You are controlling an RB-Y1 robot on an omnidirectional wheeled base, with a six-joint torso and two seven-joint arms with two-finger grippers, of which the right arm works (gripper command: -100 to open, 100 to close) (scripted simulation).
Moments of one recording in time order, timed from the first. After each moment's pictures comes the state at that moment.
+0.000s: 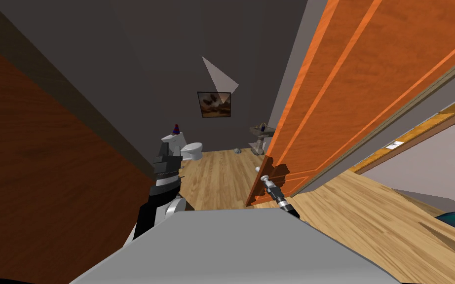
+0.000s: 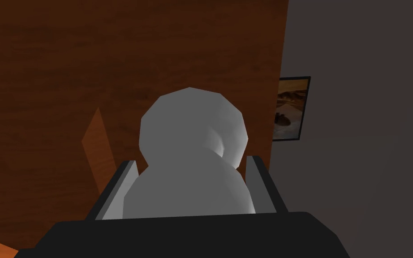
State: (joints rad) arm 0.08 -0.30 -0.36 -0.62 0.53 -1.14 0.98
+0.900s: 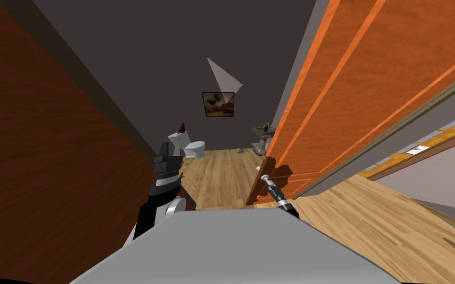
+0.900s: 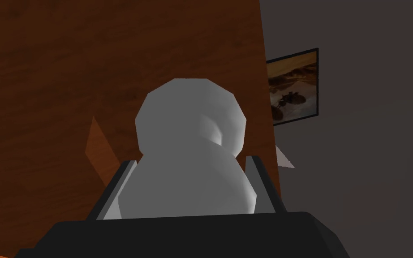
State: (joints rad) arm 0.08 -0.31 -0.33 -0.63 0.46 -1.12 0.80
